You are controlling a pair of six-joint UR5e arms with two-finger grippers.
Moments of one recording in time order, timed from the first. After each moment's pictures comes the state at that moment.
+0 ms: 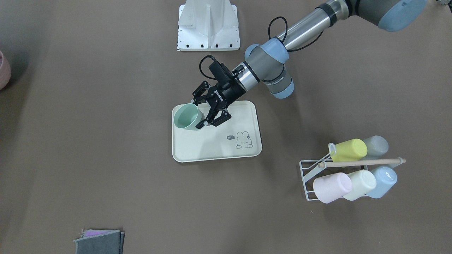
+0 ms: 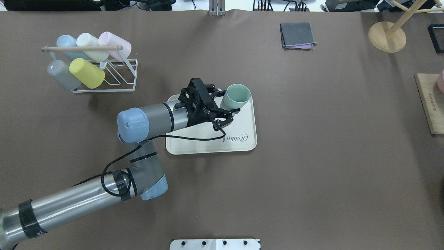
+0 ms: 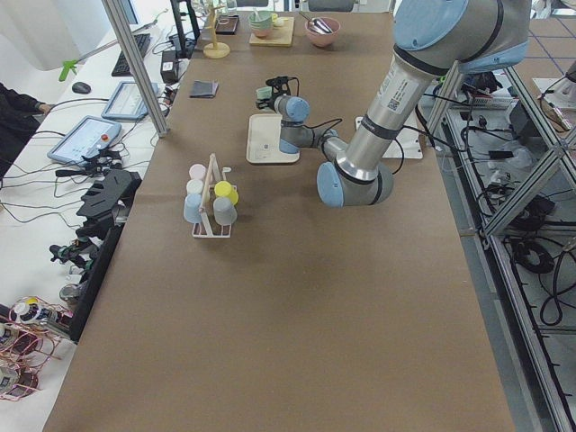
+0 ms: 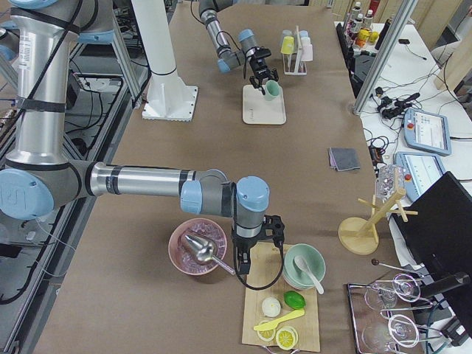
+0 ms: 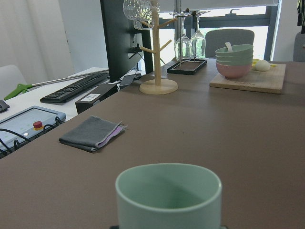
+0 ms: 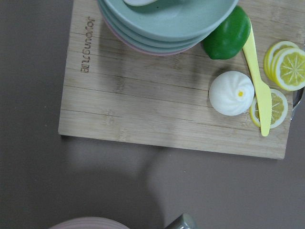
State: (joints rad) left arm -0.47 -2.30 -1.19 -3.04 -1.58 -0.30; right arm 1.56 -1.72 1.71 -1.62 2.18 -0.13
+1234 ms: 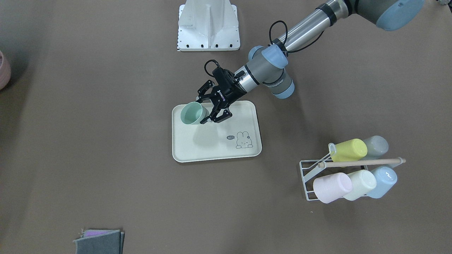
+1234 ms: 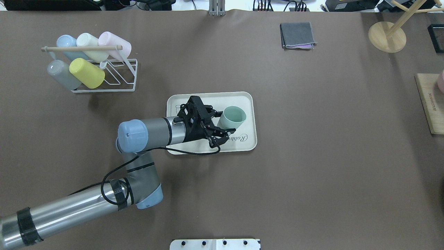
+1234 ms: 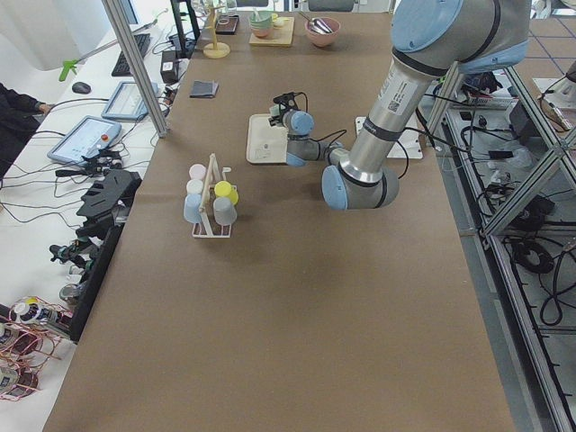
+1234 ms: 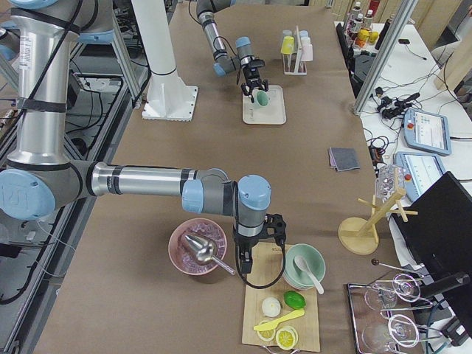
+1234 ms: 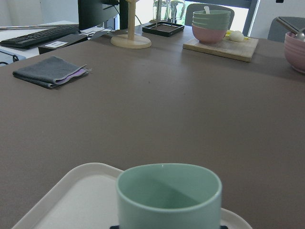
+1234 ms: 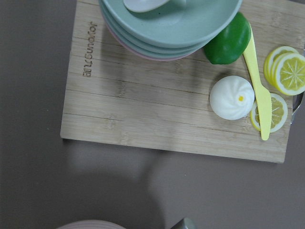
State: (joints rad) left arm -0.44 -2.27 -1.15 -3.06 -1.65 -0.38; right arm 1.56 -1.71 1.71 -1.62 2.18 -0.13
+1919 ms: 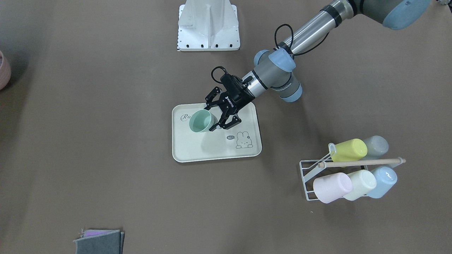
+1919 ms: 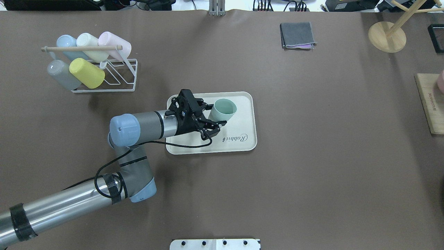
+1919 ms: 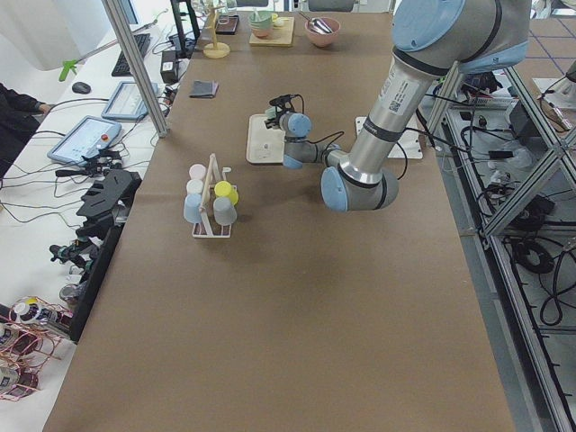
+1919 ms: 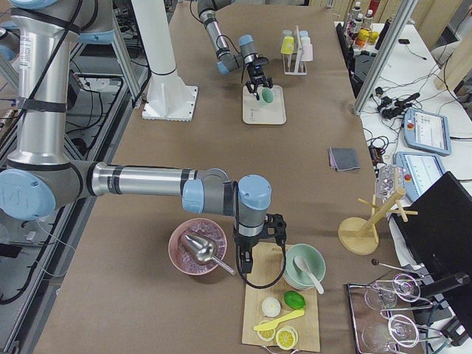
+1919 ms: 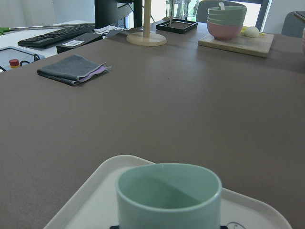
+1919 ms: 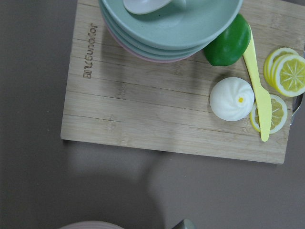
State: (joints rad) left arm -0.47 -2.25 -1.15 -3.06 -1.64 -0.38; right arm 1.56 -1.71 1.71 -1.62 2.18 -0.13
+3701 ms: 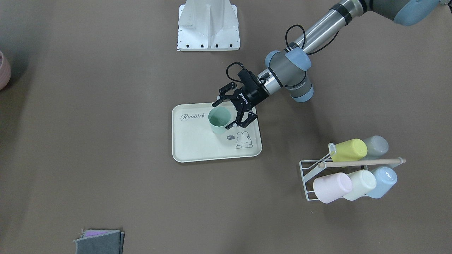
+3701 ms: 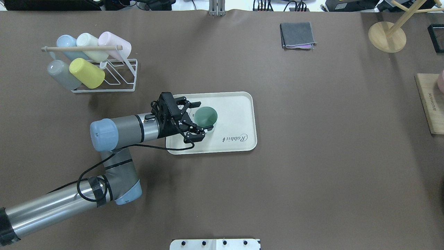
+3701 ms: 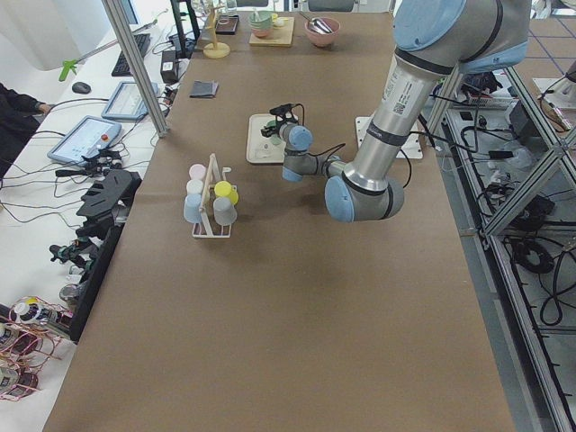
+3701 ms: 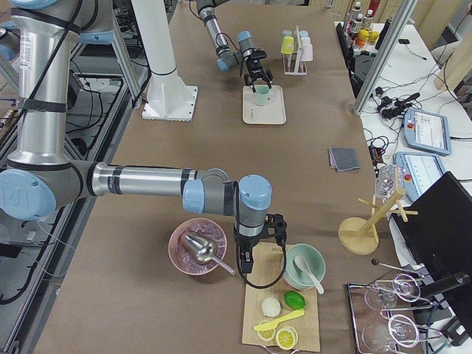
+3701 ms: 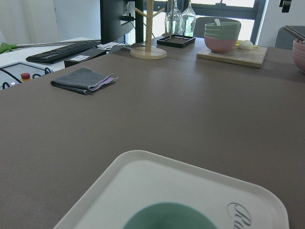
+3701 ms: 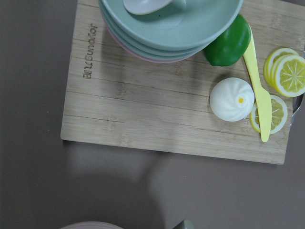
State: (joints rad) left arm -0.48 -2.16 -1.21 -3.18 -1.64 -0.37; right arm 1.56 -1.71 1.71 -1.62 2.18 -0.13
